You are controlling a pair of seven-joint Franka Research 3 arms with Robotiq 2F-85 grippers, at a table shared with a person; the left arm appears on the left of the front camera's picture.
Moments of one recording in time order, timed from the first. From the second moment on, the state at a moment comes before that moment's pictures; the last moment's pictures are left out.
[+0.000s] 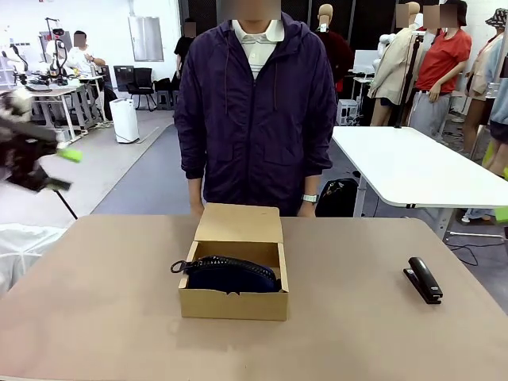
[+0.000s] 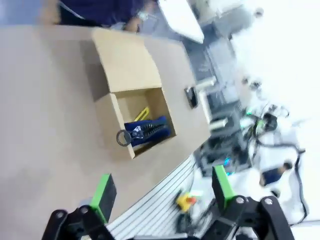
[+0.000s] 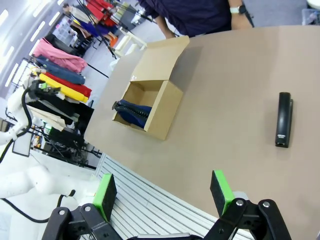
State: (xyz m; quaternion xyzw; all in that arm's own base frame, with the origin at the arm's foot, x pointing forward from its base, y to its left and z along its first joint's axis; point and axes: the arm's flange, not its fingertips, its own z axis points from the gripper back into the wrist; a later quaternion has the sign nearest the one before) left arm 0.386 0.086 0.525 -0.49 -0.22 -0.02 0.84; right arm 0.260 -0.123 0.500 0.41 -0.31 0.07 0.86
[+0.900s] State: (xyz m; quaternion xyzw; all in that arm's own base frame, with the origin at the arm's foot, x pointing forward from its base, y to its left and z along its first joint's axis) left arm 0.365 0.105 0.494 -0.54 -0.24 0.05 0.81; right arm 0.260 -0.123 0.500 0.41 -0.31 0.07 0.86
